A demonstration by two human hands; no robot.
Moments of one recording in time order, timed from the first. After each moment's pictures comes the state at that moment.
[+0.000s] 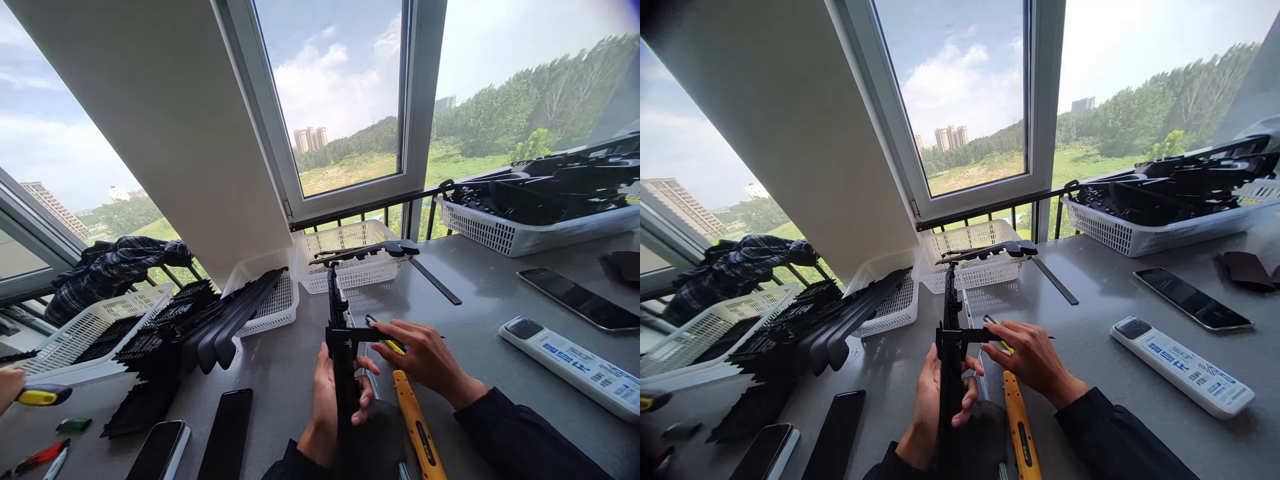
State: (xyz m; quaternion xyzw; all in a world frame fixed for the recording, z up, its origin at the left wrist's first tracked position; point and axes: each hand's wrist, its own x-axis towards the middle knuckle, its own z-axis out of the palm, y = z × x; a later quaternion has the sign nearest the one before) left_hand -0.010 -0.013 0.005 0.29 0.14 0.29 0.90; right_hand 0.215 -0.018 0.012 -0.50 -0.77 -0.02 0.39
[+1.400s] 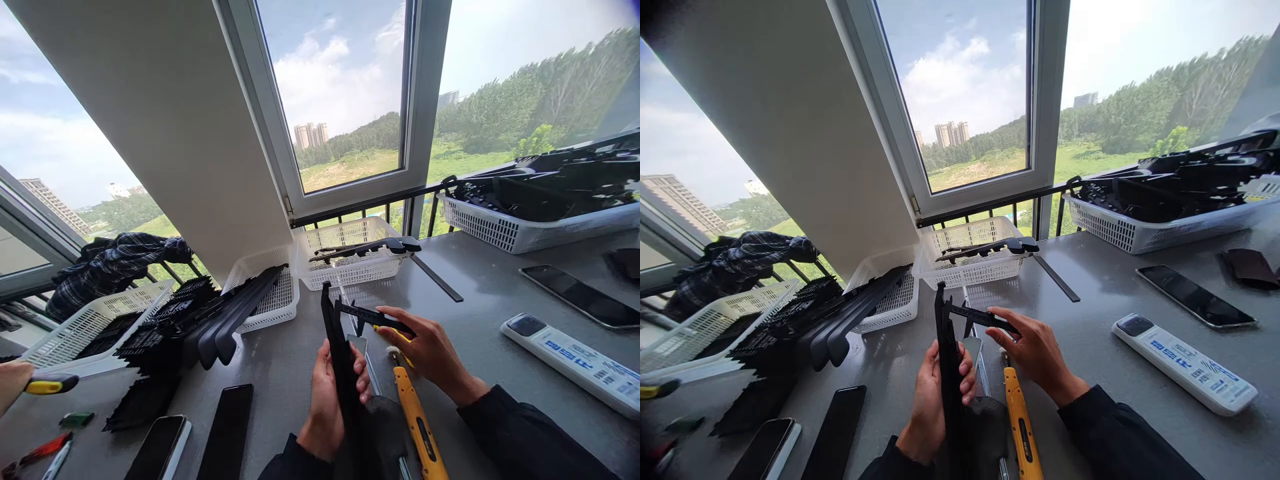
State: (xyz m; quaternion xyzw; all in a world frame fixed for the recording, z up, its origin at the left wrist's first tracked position) left_hand 0.001 -0.027 0.031 0.22 0.22 0.42 0.85; right_hand 0.213 -0.020 0.019 -0.55 -0.69 0.07 0.46
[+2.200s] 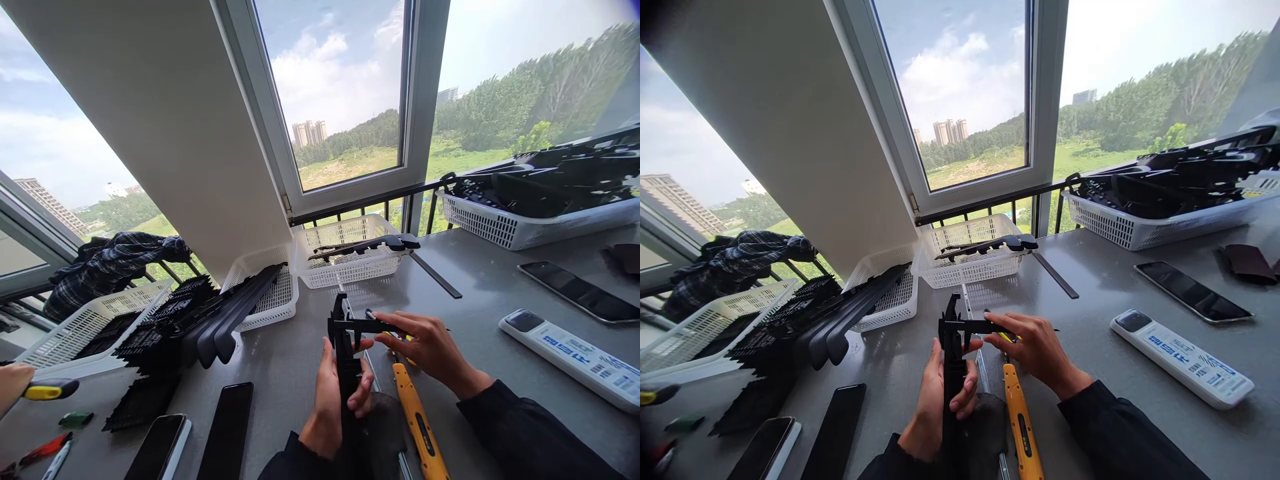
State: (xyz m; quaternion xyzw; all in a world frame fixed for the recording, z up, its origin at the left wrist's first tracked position) left_hand -0.002 -0.019 0.003 0.29 0.14 0.36 0.88; right_hand 0.221 -0.020 0.021 -0.52 -0.75 0.04 0.41
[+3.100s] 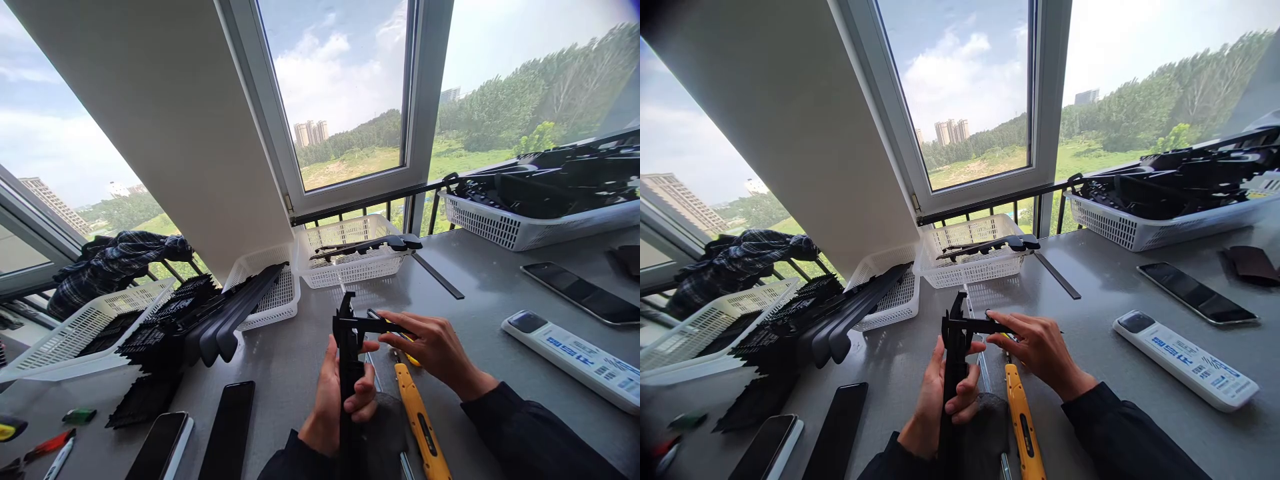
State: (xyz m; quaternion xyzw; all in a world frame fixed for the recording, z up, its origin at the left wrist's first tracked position) left_hand -0.006 -0.022 0.023 0.26 0.08 0.31 0.91; right_hand 0.225 -0.023 0.020 -0.51 -0.75 0.03 0.42
